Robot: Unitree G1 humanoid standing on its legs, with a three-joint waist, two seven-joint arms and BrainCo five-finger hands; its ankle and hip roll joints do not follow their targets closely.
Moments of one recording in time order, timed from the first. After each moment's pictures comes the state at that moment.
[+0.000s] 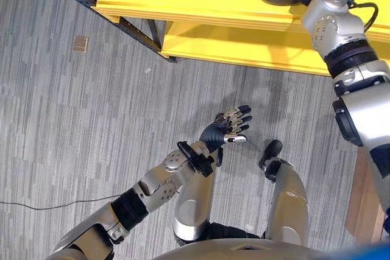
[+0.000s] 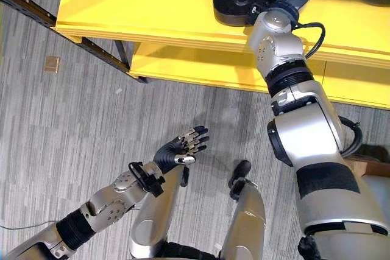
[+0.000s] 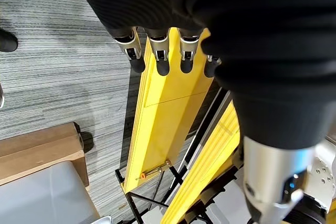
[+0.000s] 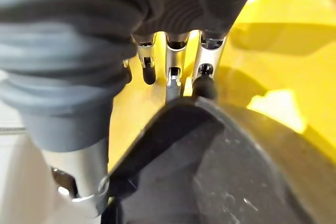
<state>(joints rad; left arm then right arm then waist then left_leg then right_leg) -0.28 0.51 -0.76 -0.10 -0.91 -0.07 -0.06 -1.47 -0.47 0.38 1.06 0.84 0.02 -0.84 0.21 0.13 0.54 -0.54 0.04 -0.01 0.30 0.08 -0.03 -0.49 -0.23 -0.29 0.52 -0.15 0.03</state>
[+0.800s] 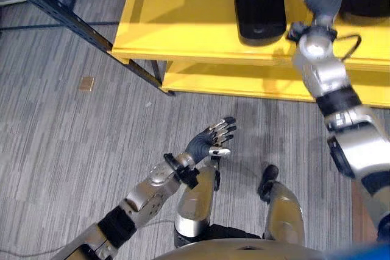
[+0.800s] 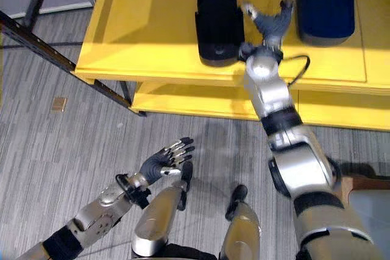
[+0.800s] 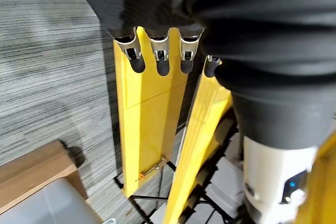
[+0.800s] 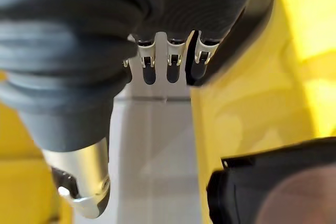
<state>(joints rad) -0.01 0.57 -0.60 -0.08 -0.80 -0.17 -0.23 -0.82 -0.50 0.26 0.38 0.51 -0.05 -0.57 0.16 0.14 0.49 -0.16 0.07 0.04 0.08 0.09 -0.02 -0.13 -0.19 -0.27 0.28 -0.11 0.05</state>
